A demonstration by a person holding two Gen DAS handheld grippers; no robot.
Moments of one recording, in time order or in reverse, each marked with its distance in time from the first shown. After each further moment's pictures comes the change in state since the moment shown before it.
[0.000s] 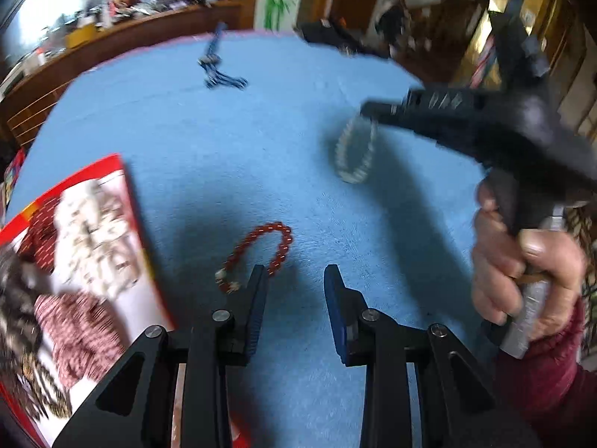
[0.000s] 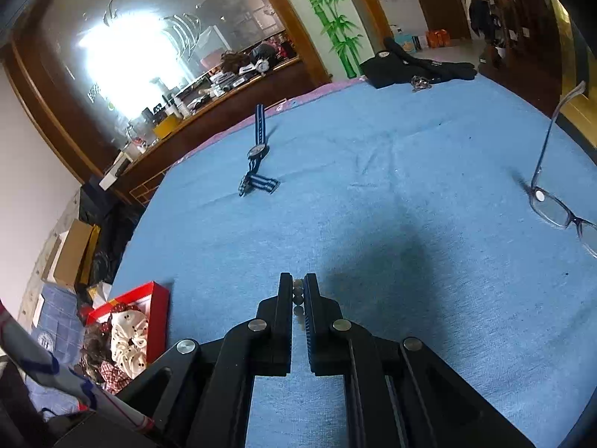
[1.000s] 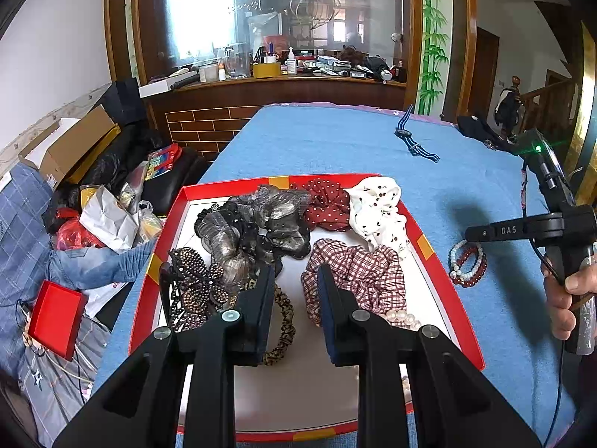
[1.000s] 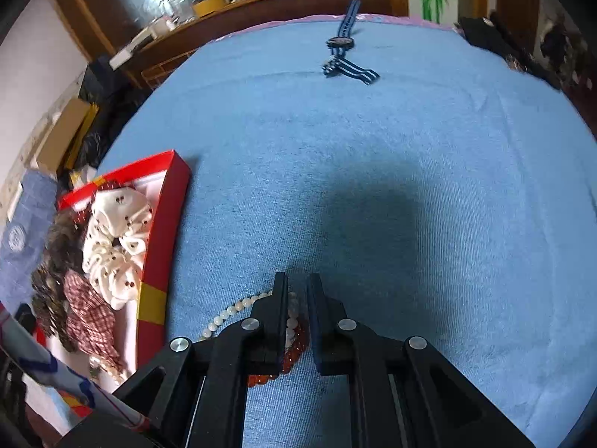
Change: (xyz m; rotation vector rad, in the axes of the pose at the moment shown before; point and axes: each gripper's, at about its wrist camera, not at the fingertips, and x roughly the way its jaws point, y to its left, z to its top) left arm -0.118 0.128 -0.117 -0.291 -0.368 0.446; right arm 0.078 0.097 -0.055 -0.332 0.326 -0.093
